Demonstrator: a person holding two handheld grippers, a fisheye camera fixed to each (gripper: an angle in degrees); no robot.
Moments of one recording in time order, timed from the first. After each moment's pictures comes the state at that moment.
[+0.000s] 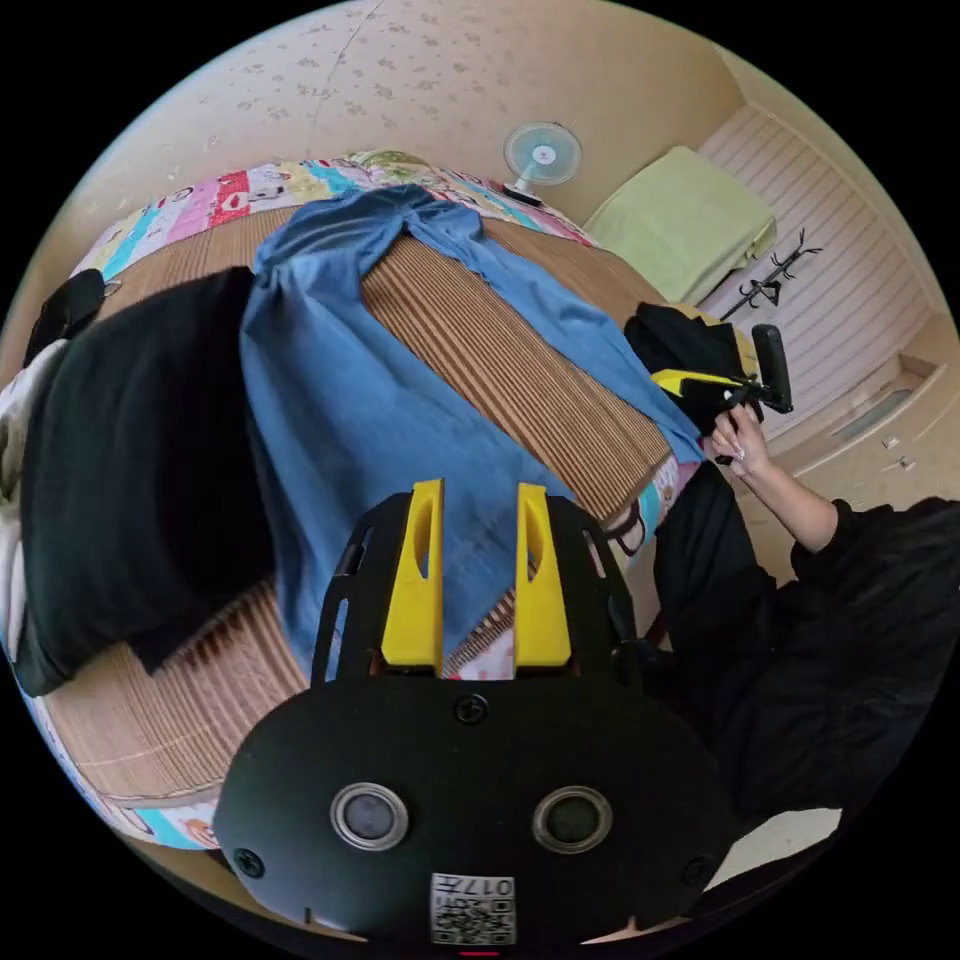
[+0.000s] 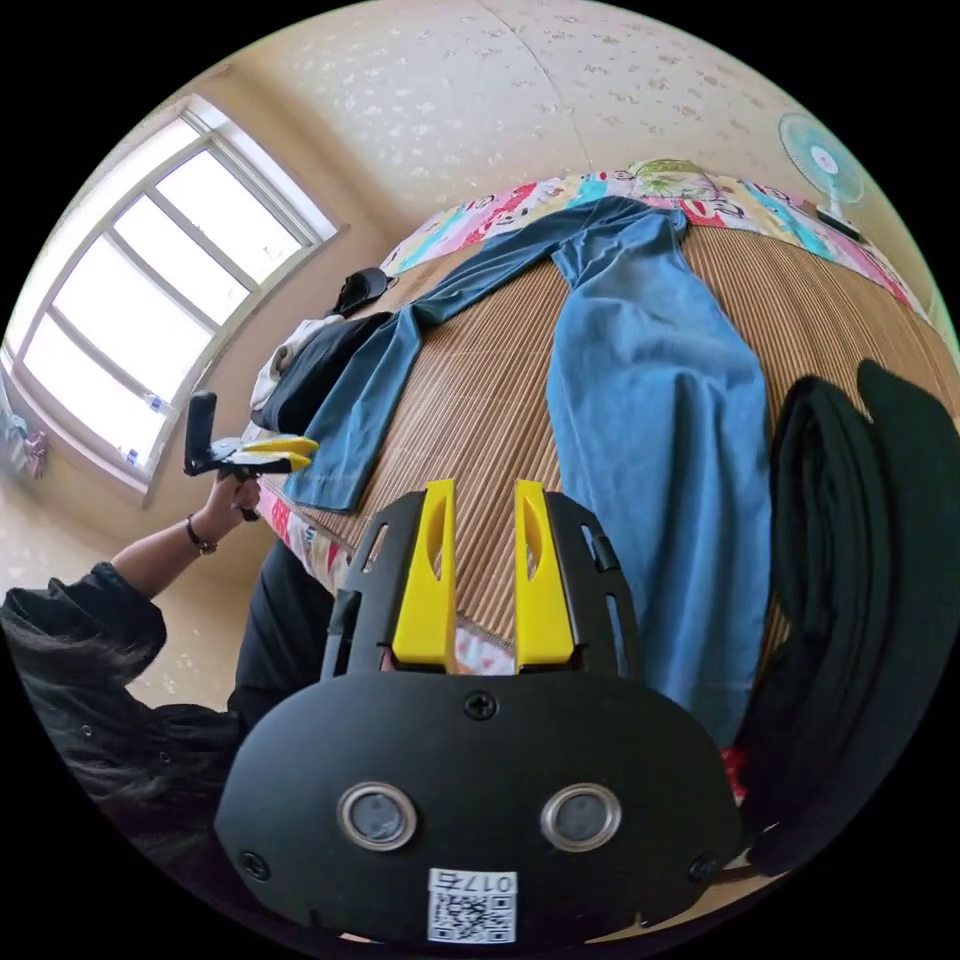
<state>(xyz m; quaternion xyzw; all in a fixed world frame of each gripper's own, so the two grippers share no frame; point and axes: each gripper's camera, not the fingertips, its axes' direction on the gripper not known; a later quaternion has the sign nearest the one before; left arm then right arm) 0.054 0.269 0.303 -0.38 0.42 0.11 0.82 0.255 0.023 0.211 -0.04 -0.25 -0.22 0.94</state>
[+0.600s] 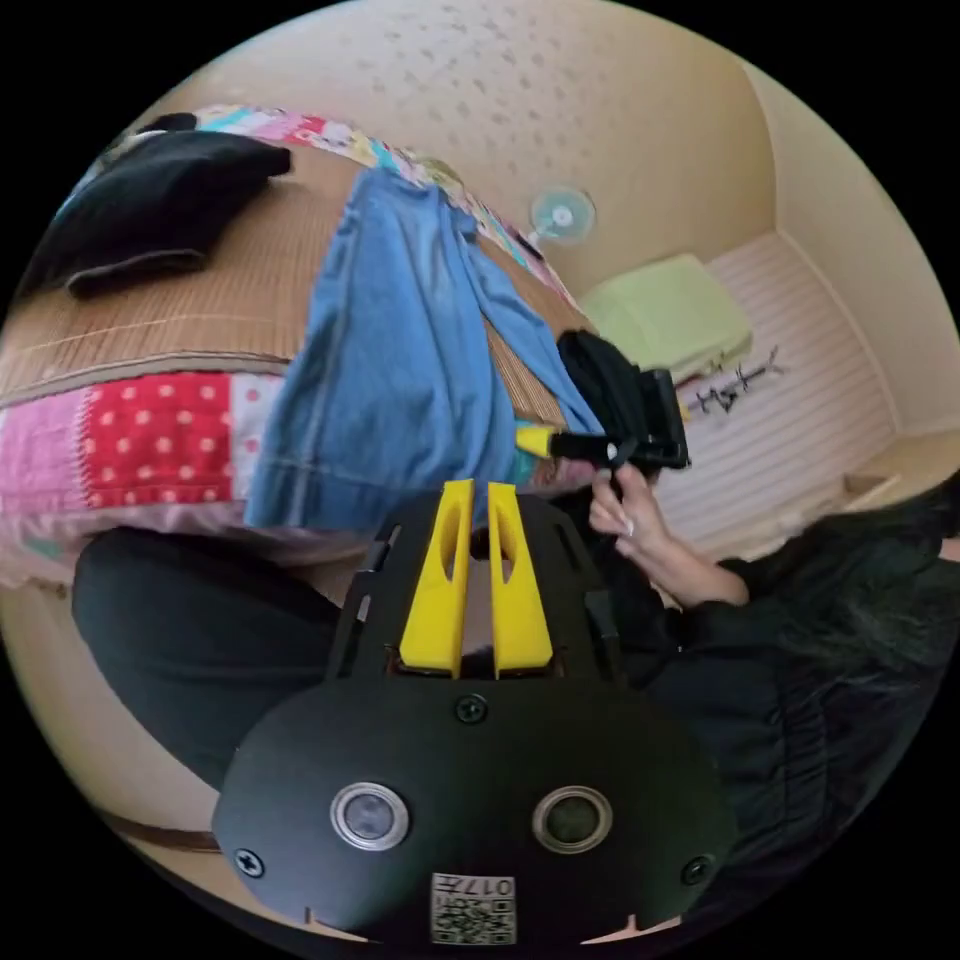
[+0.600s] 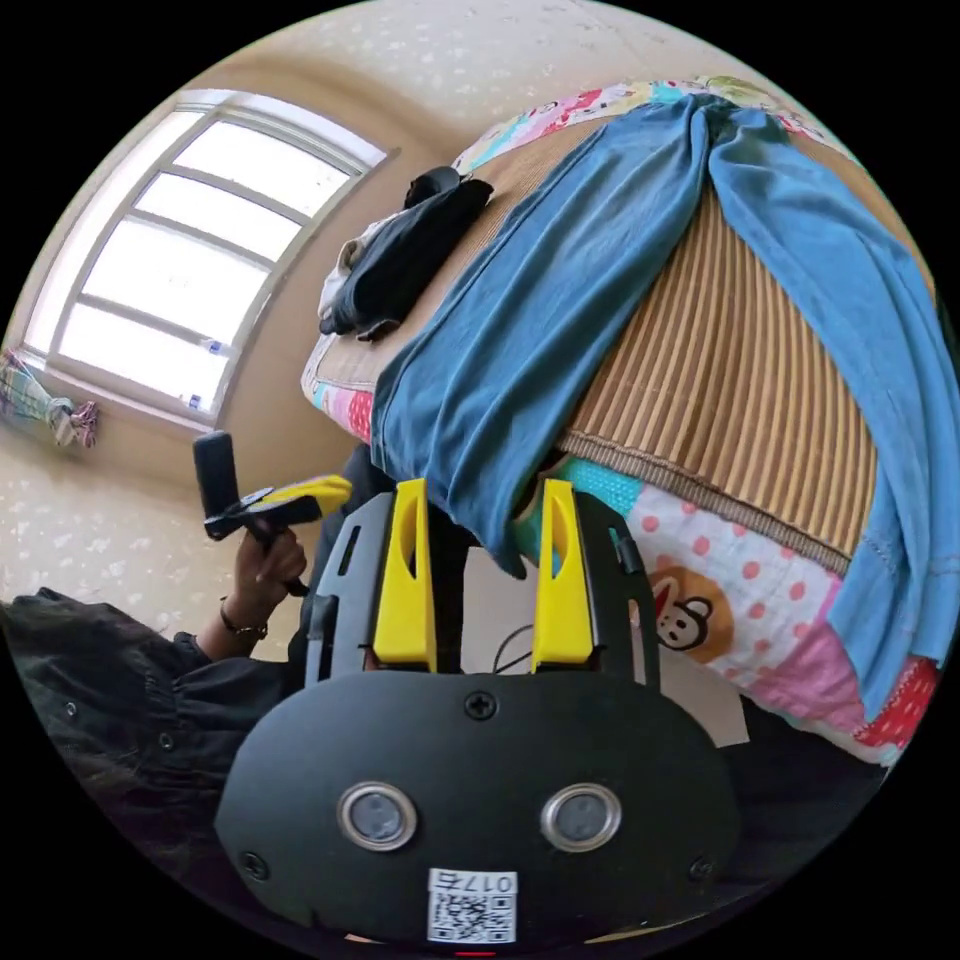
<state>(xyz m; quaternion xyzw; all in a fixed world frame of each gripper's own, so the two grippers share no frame) -0.056 0.290 0.170 -0.33 0.40 -0.14 0.84 0.143 0.179 0.258 -0.17 -0.31 -0.26 0.90</state>
